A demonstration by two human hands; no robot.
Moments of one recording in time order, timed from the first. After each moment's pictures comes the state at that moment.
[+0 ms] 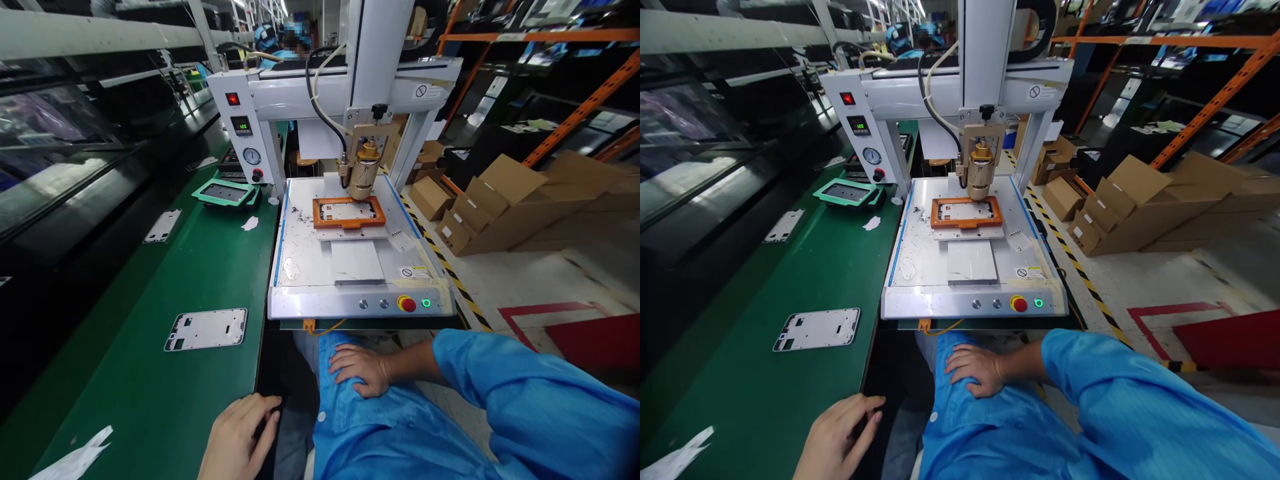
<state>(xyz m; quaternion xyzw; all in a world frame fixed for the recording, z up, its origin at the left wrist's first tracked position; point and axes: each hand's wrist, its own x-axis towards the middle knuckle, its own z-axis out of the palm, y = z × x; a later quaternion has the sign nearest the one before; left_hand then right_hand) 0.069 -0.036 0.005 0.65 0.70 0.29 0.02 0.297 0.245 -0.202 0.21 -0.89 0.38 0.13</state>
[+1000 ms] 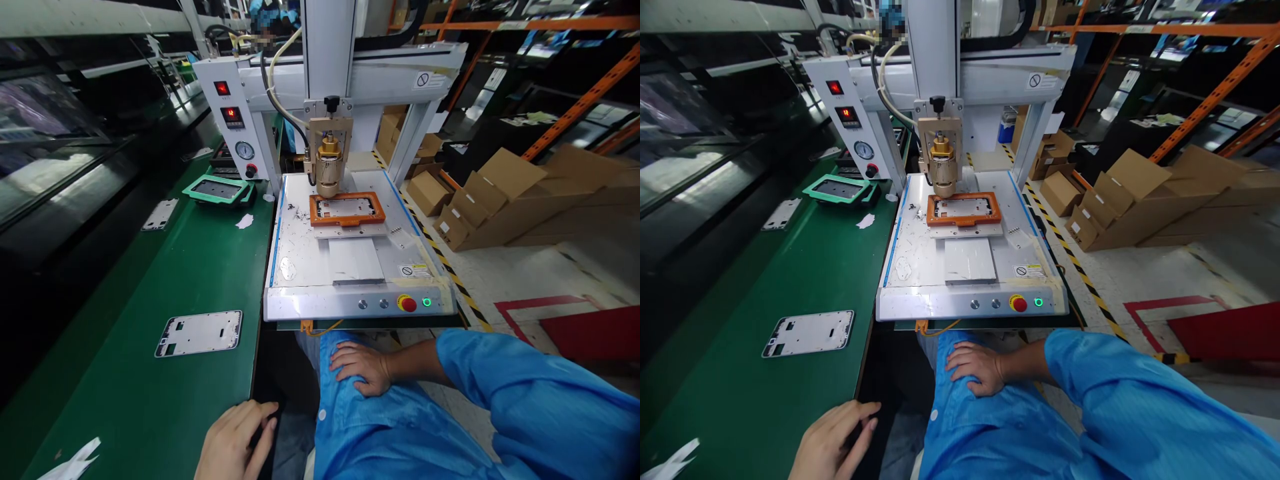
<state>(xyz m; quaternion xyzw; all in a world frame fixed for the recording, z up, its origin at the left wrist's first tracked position) 0.067 -0.036 0.005 0.66 0.69 0.29 0.02 0.303 0.248 -0.197 0.19 -0.90 0.37 0.14</state>
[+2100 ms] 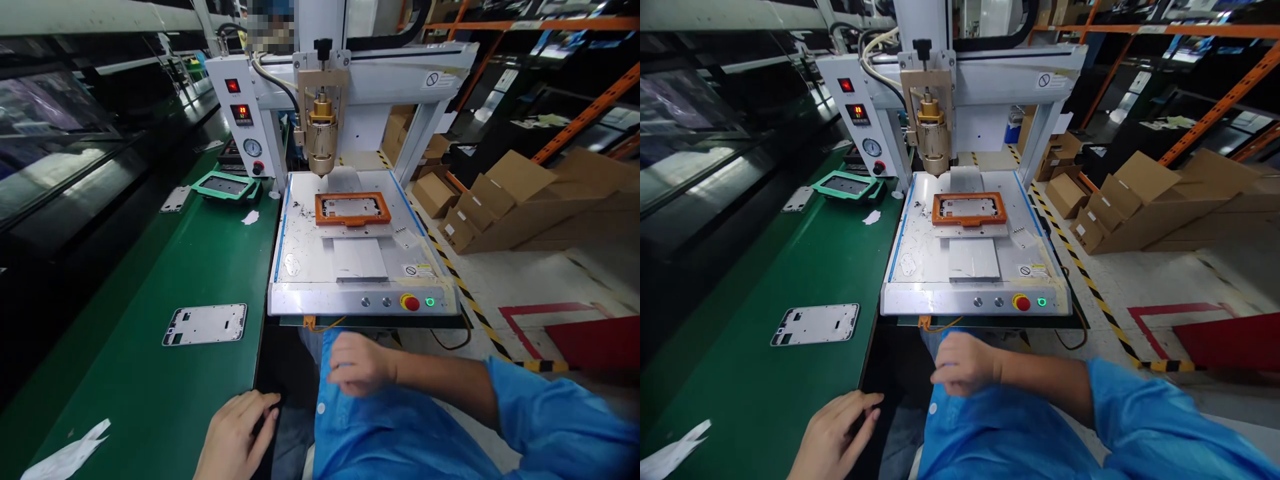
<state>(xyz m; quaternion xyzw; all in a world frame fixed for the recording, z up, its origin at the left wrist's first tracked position) 0.070 -0.037 0.009 0.65 0.70 0.29 0.03 0.265 0.238 -0.059 0.21 -0.92 0.24 0.22</state>
